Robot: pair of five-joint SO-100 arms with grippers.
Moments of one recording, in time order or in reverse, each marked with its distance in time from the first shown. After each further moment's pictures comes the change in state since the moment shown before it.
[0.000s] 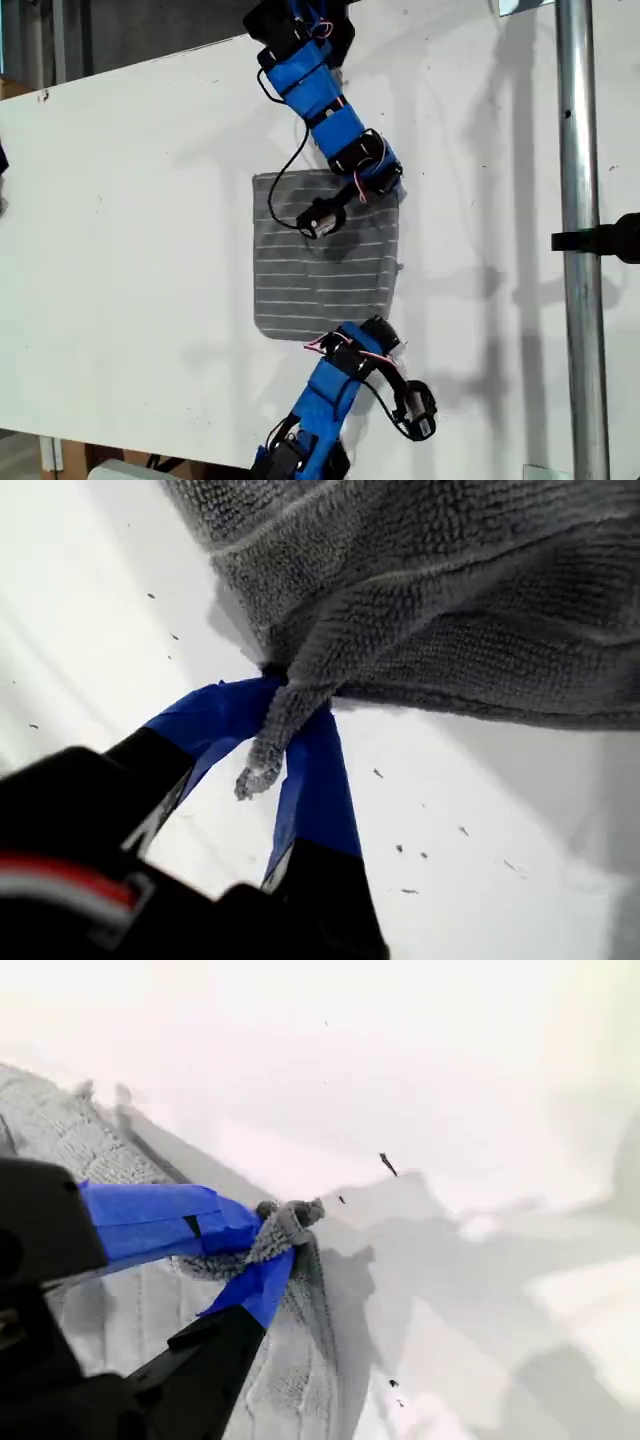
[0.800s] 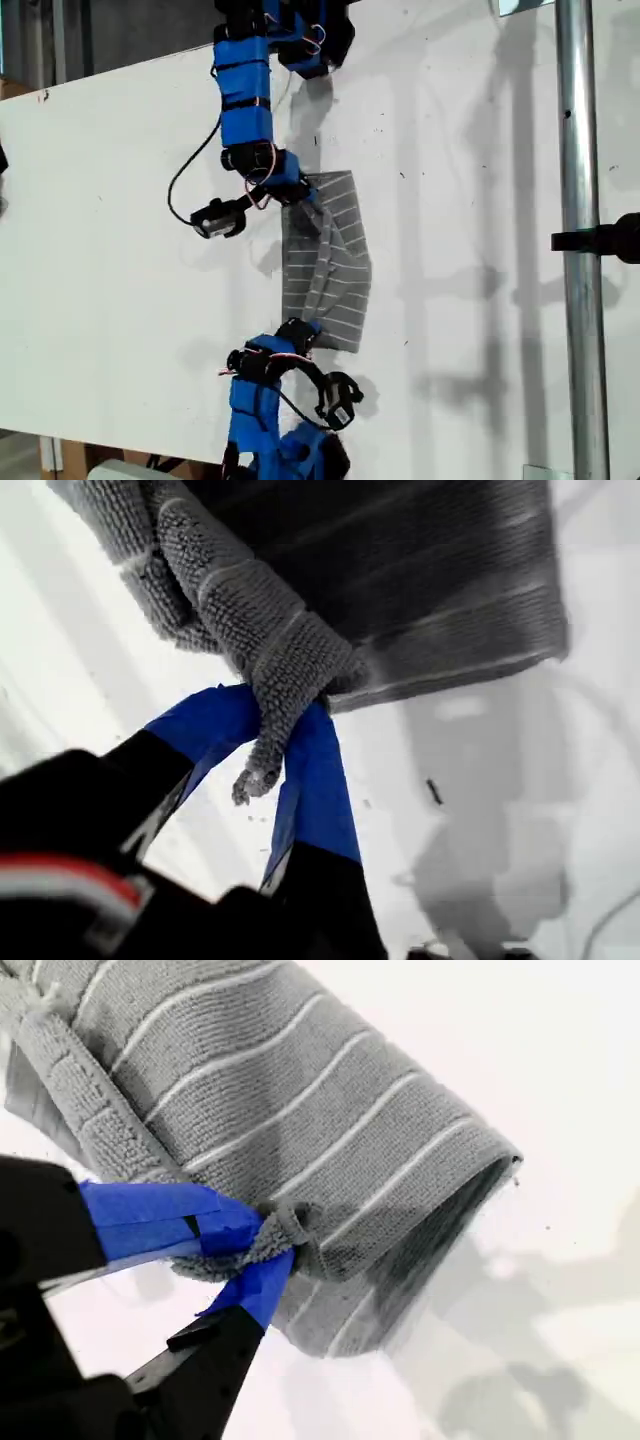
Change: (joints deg) arm 0 -27.6 24.3 21.4 -0.3 11.5; arm 1 31.3 16.0 -2.4 13.2 -23.1
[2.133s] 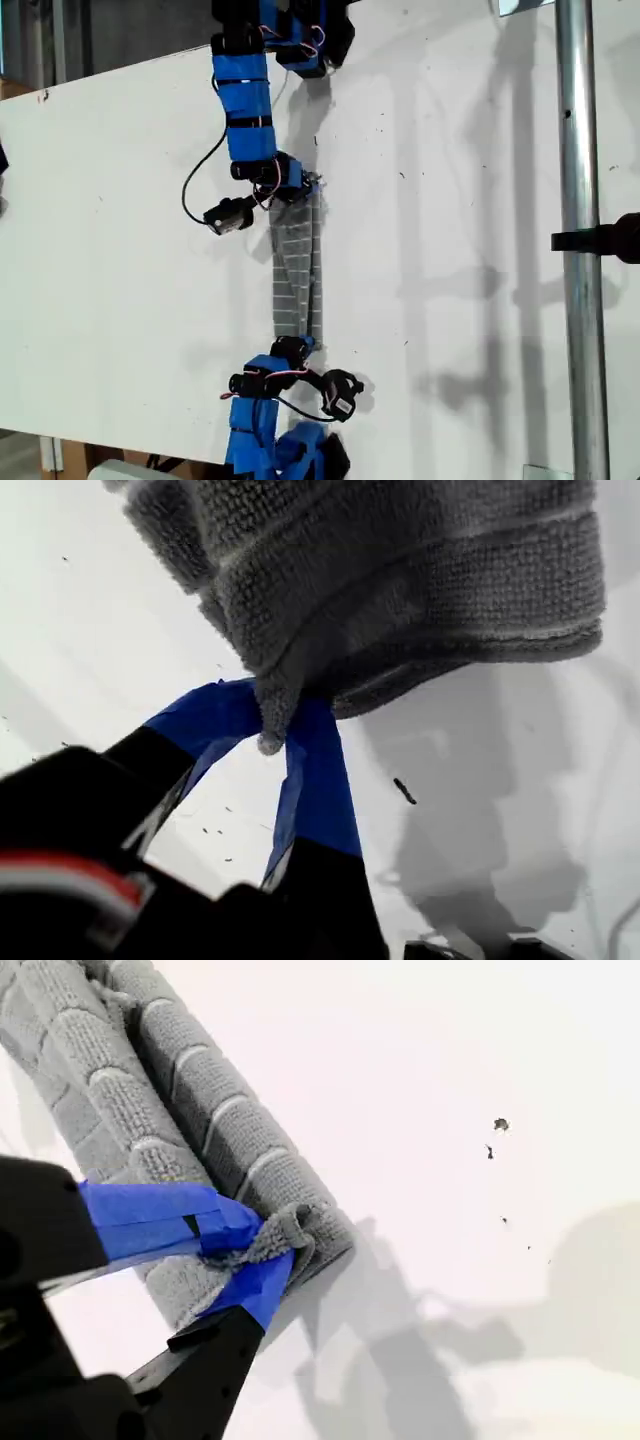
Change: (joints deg) arm 0 -4.3 15.4 34.5 -20.2 -14.0; arm 1 0.3 -7.4 11.5 -3.4 3.9
